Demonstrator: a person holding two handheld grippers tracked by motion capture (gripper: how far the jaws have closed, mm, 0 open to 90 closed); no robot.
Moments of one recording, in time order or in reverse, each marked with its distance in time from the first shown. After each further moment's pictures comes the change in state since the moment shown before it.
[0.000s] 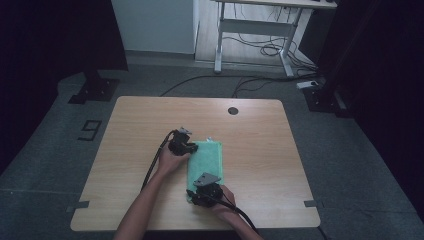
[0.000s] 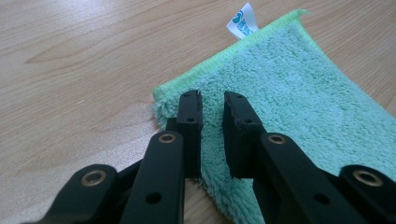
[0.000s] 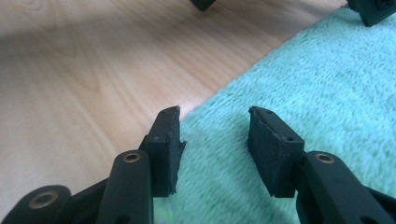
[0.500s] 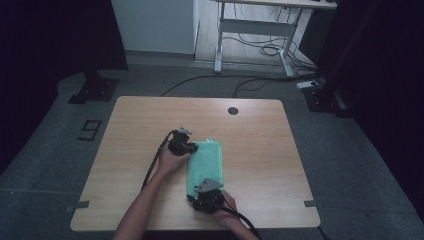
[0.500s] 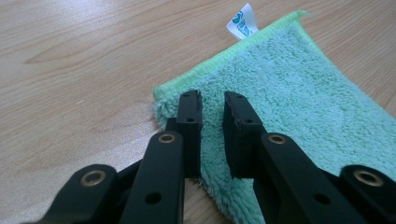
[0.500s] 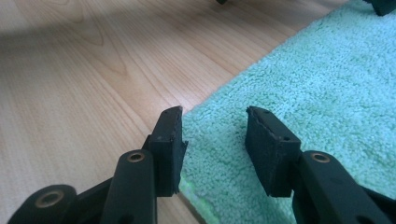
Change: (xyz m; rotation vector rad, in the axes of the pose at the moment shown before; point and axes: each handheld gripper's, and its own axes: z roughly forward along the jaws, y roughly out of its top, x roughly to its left) left arm -0.001 -0.001 0.000 -0.006 0.002 0.003; right arm 0.010 -0.010 -0.010 -0.014 0.015 0.005
